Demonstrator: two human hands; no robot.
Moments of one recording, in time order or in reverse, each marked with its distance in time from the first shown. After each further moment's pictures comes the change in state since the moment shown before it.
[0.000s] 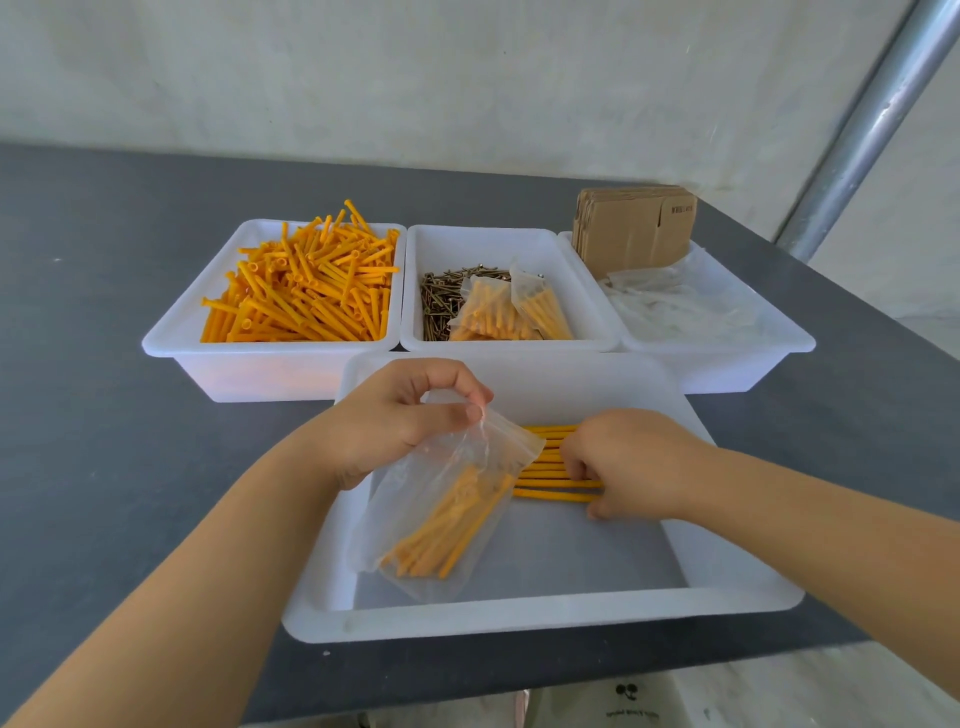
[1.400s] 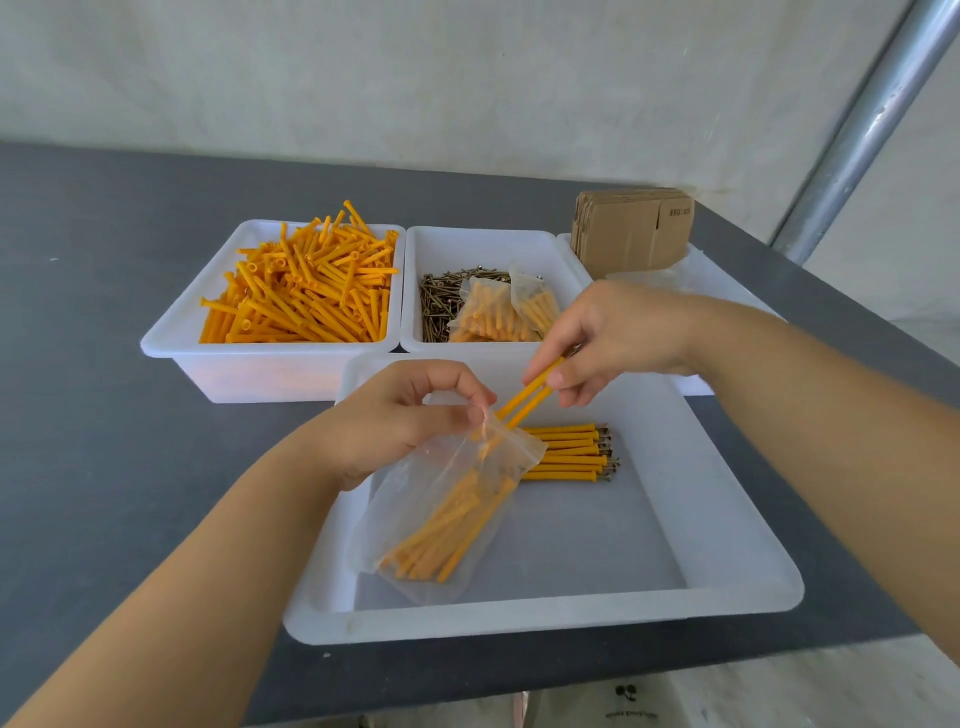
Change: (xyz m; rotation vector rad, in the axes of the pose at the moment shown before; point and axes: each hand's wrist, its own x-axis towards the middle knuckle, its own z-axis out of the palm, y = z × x) left_hand 0.000 0.001 -0.002 -0.009 -0.046 0.013; right_hand 0.019 0.031 -0.087 0.985 -0.003 -0.072
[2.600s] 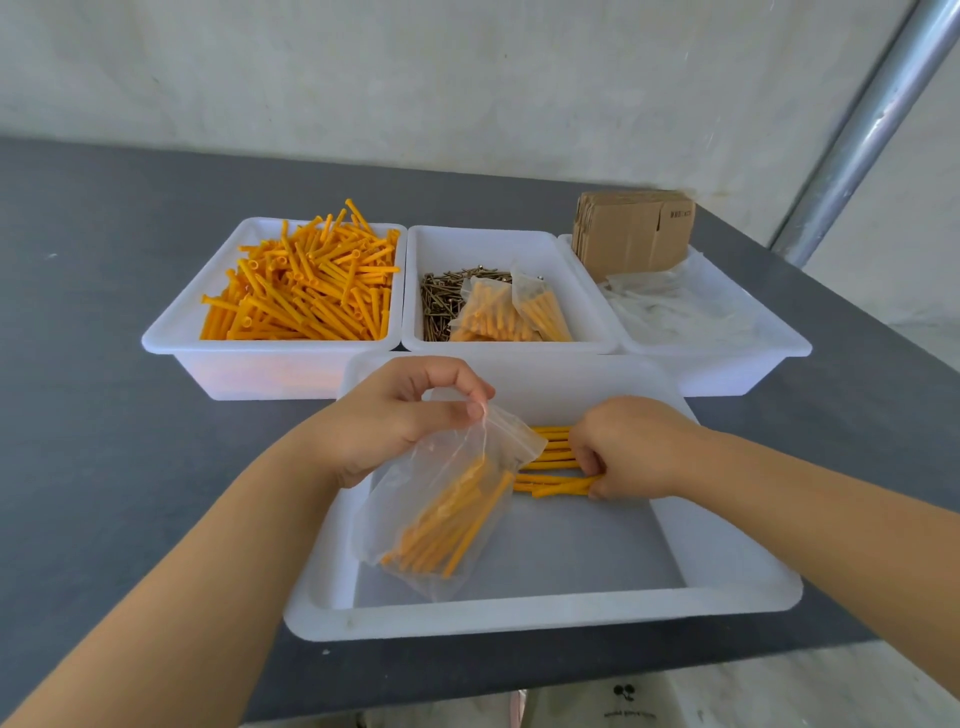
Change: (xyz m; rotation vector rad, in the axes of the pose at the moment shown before) left_hand 0.000 -0.003 0.000 -0.032 0.033 0.018; right_hand -0.008 0.063 0.063 -1.017 0.011 0.090
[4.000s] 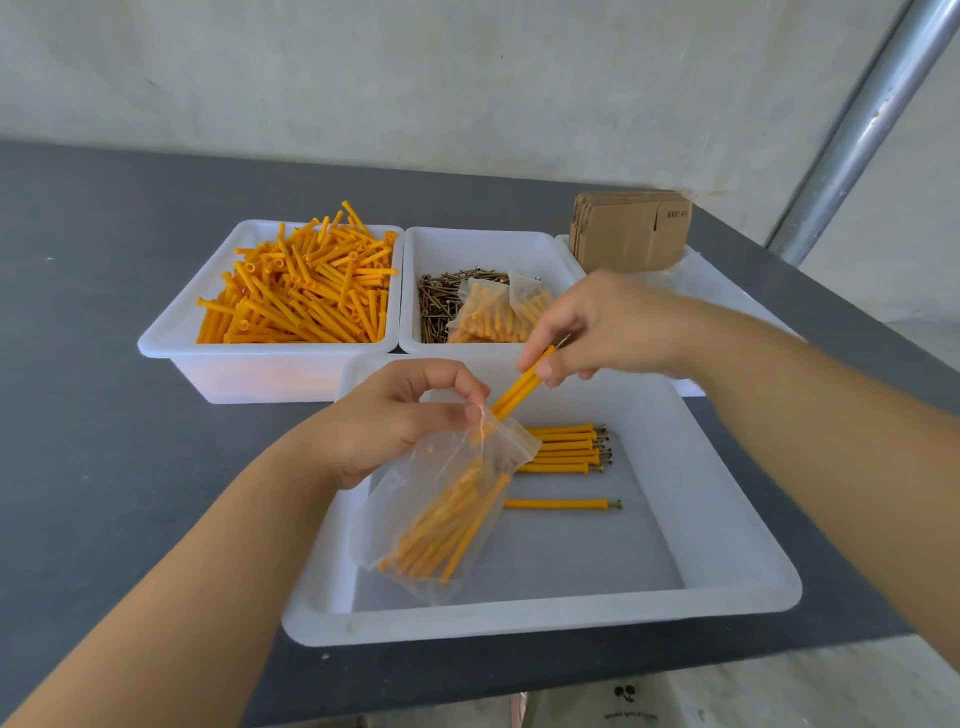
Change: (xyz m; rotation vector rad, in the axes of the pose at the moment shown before) left_hand 0.002 0.002 0.000 -0.013 -0.008 -0.034; right_hand 0.005 0.014 -0.090 0.900 0.175 -0.109
